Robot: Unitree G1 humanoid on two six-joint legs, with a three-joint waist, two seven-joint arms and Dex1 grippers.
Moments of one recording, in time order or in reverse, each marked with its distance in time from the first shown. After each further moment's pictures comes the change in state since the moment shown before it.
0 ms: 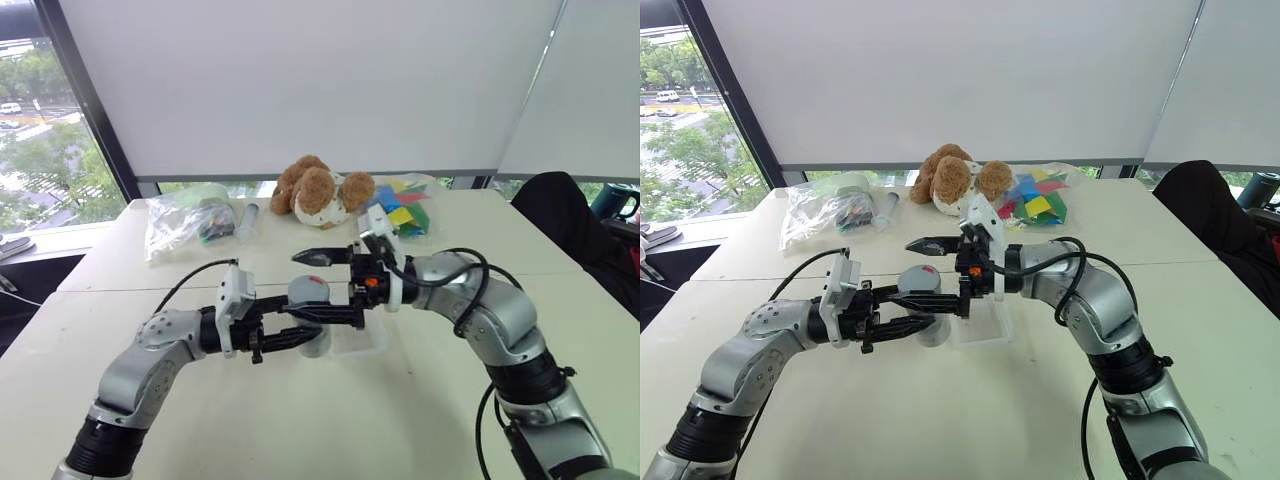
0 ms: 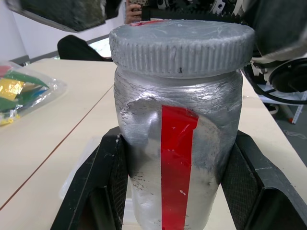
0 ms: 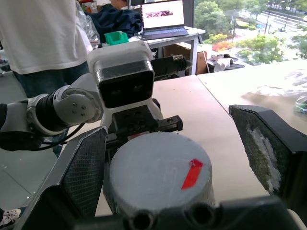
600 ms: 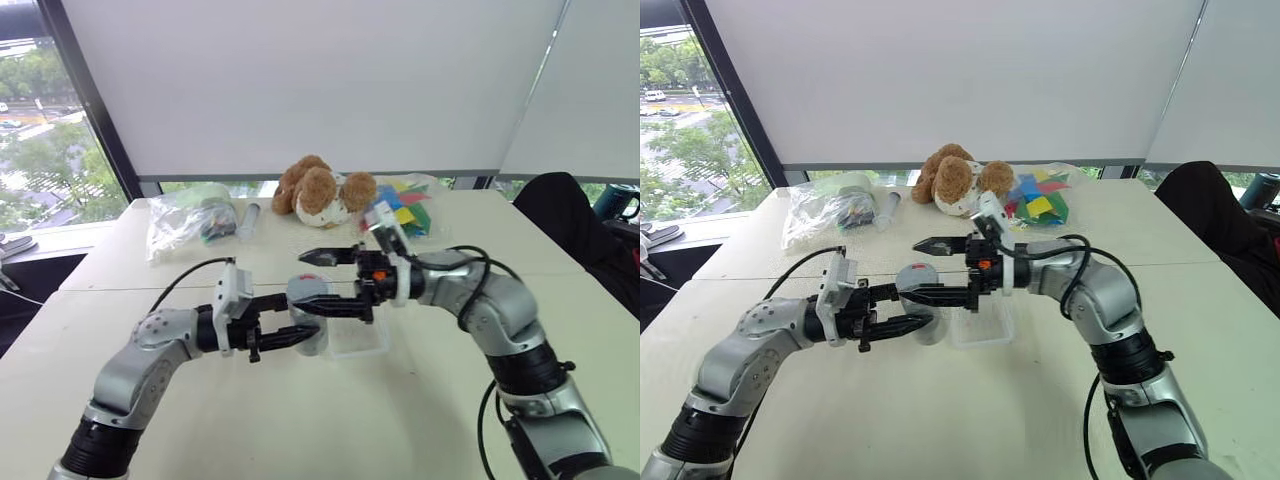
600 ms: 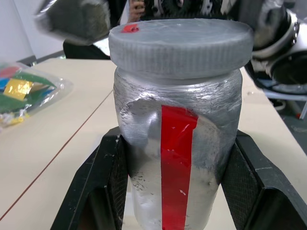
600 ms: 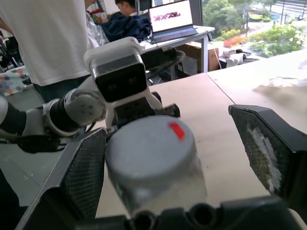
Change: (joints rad) left arm 0.025 0.032 0.012 -0.030 0.004 -0.001 -0.015; right arm 0.012 -0.083 -0.090 0.078 0.065 0.026 0.099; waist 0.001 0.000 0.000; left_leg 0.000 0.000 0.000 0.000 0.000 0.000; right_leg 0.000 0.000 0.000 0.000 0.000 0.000
